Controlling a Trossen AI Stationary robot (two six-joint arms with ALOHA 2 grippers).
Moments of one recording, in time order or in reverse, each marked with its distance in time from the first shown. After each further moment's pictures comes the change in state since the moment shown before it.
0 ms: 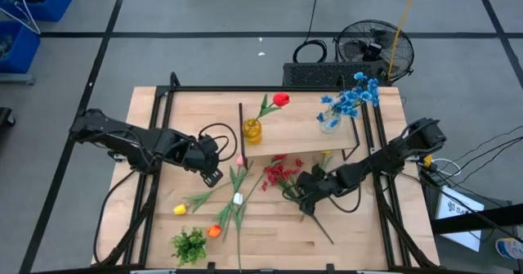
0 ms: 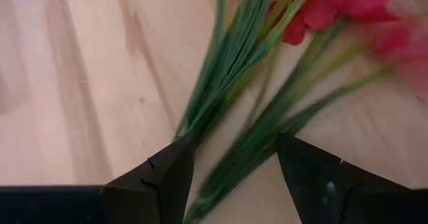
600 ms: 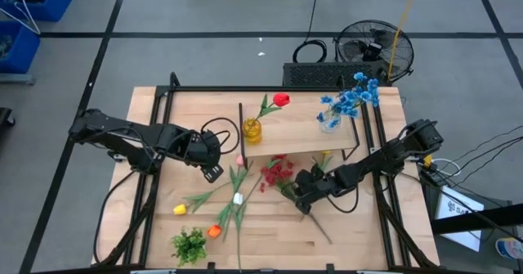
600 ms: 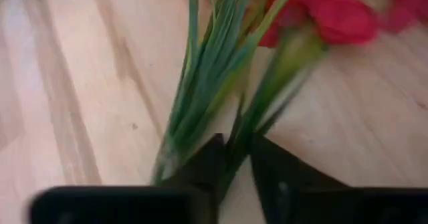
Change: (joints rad) left arm 0.063 -0.001 0.000 0.000 0.001 0.106; right arm -0.004 0.052 -0.009 0.058 0.024 0.091
